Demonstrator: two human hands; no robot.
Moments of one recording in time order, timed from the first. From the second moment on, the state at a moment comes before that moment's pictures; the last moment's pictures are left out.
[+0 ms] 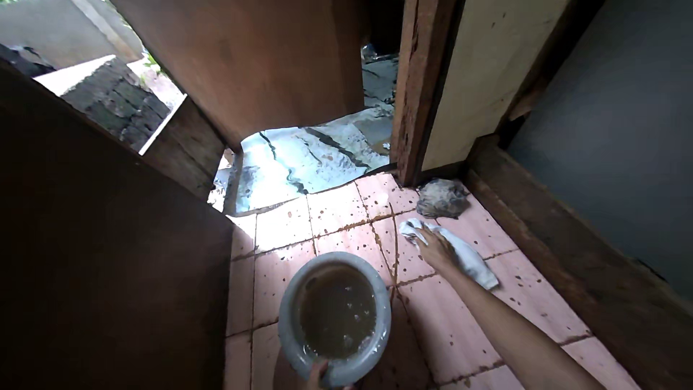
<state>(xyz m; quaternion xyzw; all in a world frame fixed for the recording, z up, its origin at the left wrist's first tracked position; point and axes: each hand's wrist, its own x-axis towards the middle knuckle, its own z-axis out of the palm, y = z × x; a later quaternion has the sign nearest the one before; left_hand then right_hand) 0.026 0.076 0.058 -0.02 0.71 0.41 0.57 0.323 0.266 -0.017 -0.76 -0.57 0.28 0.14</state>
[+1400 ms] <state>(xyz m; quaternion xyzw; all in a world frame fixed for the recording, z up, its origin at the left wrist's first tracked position) -0.034 0.024 0.032 0.02 0.65 0.45 0.61 0.222 0.087 -0.004 -0.48 -0.56 0.66 0.11</state>
